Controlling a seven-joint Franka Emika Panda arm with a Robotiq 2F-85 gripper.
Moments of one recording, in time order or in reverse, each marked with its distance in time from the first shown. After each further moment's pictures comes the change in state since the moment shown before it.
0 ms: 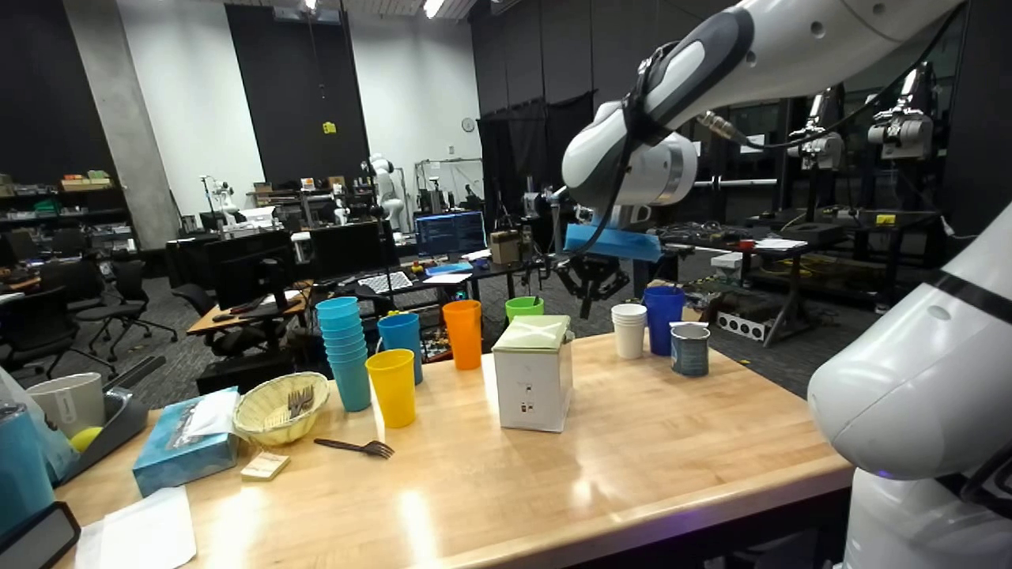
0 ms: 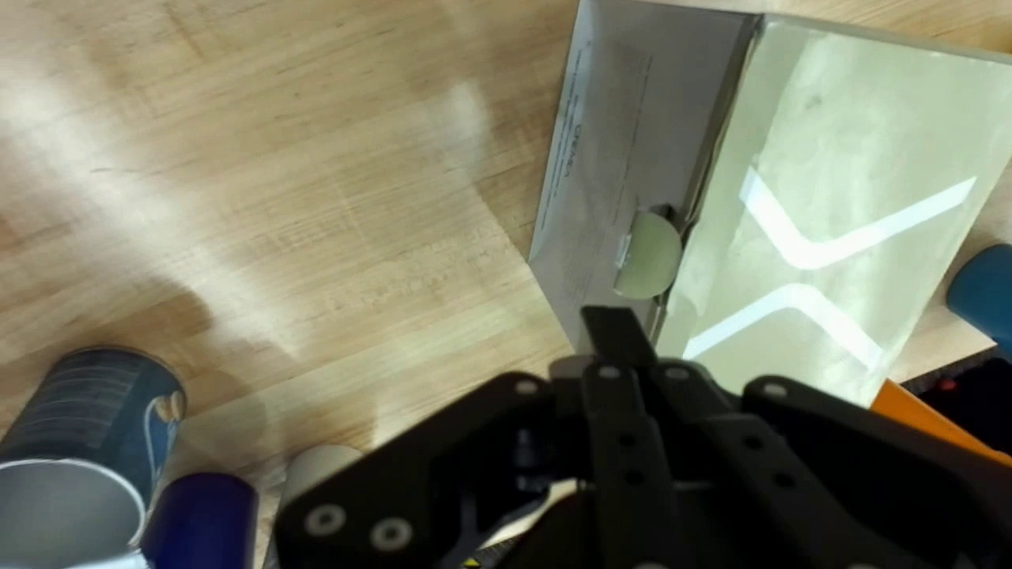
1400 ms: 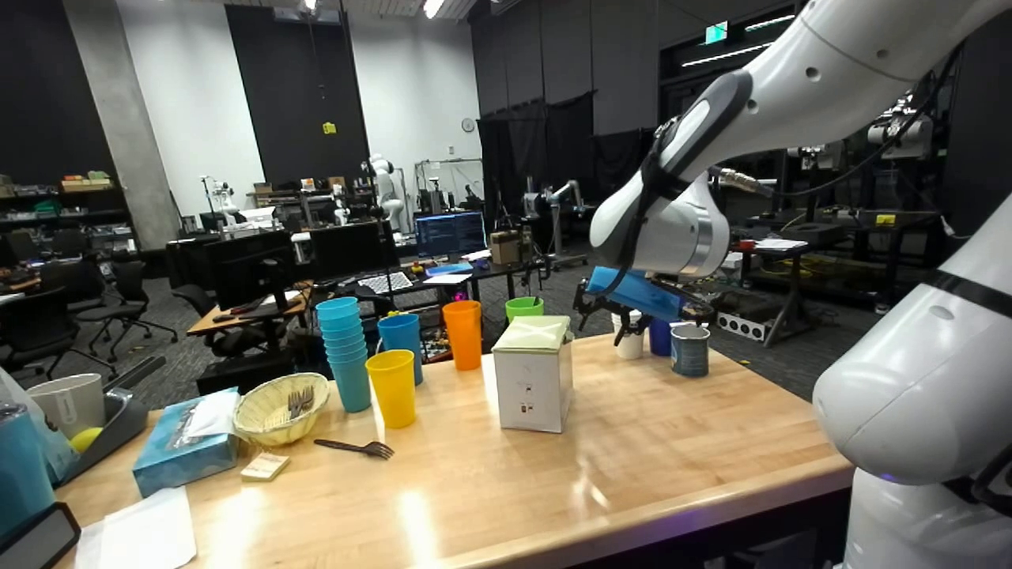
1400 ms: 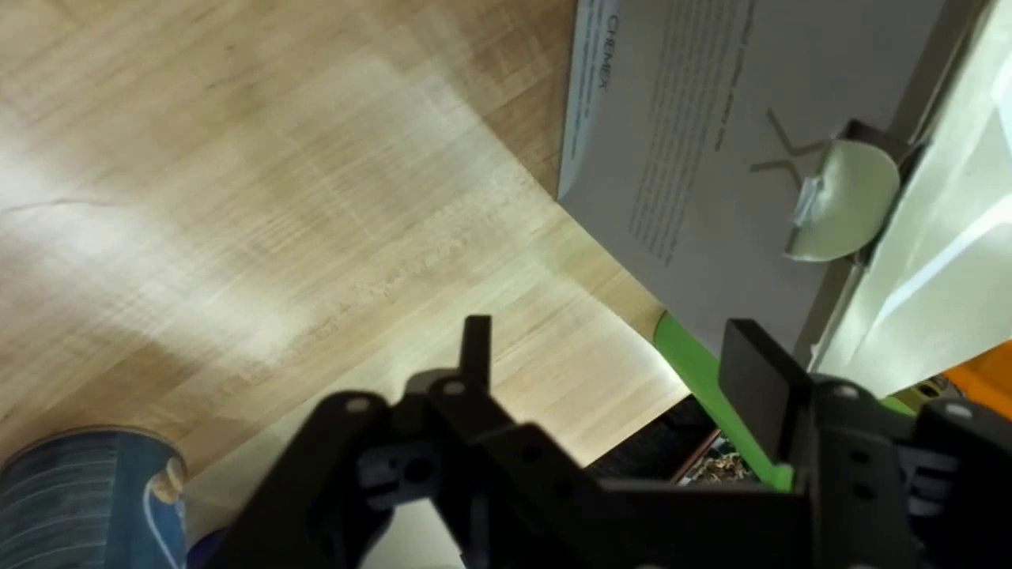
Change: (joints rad) arm 0.065 0.040 -0.081 -0.250 0.230 0.516 -0.089
